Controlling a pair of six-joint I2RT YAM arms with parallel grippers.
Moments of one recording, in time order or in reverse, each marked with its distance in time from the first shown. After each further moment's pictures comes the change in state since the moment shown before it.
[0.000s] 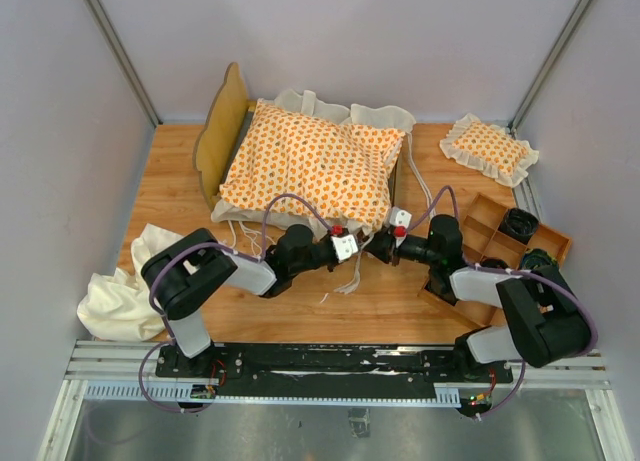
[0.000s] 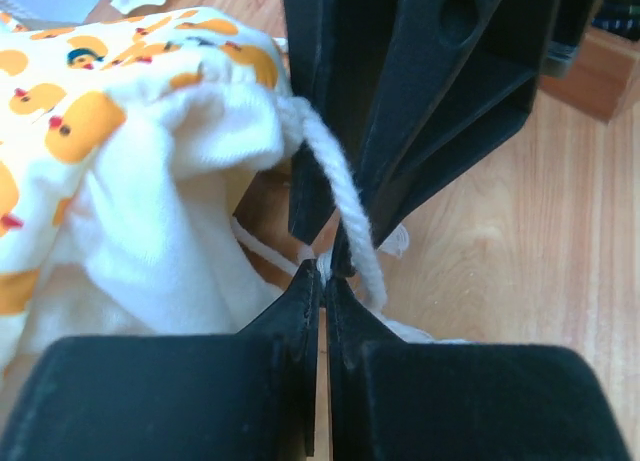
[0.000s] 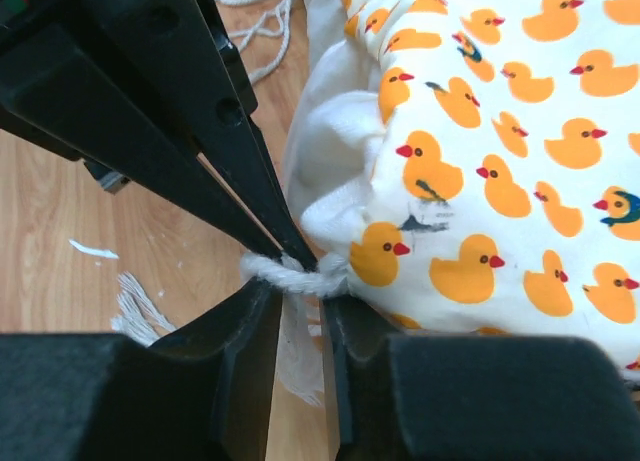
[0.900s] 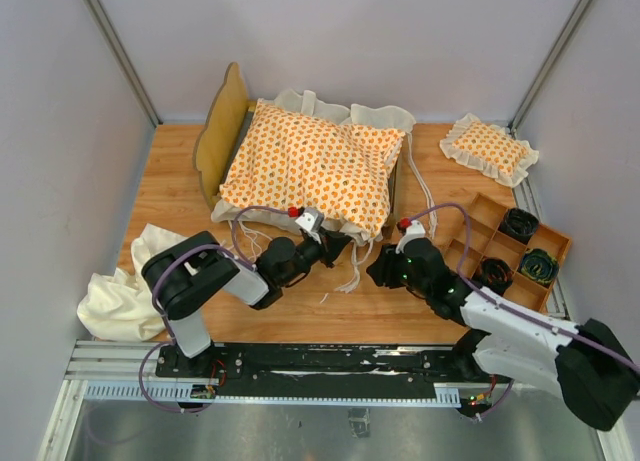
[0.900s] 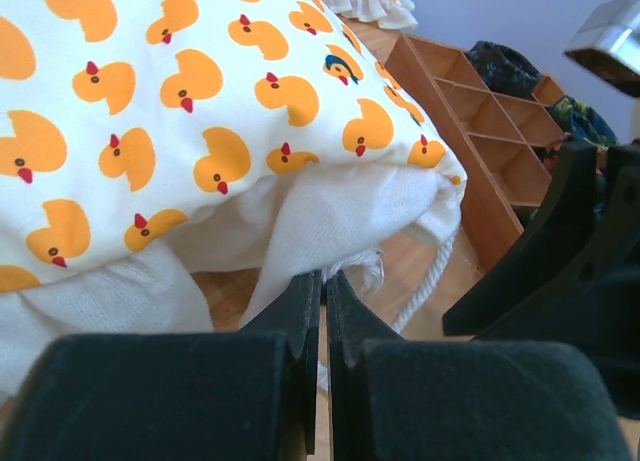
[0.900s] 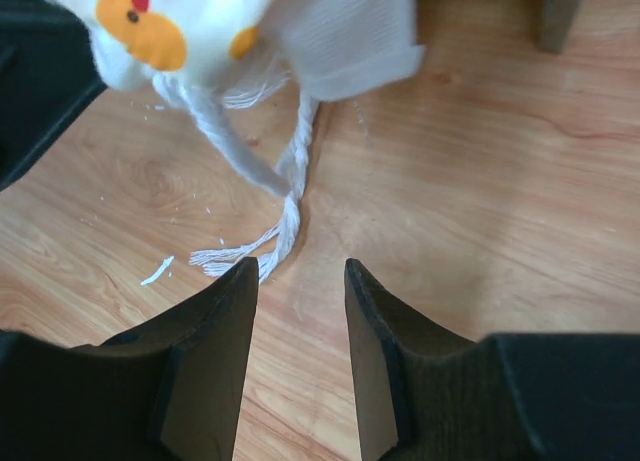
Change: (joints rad) left arm 0.000 0.004 -0.148 0.376 -0.335 -0.775; right arm 0.316 -0.467 -0.003 -0.780 0.906 0.875
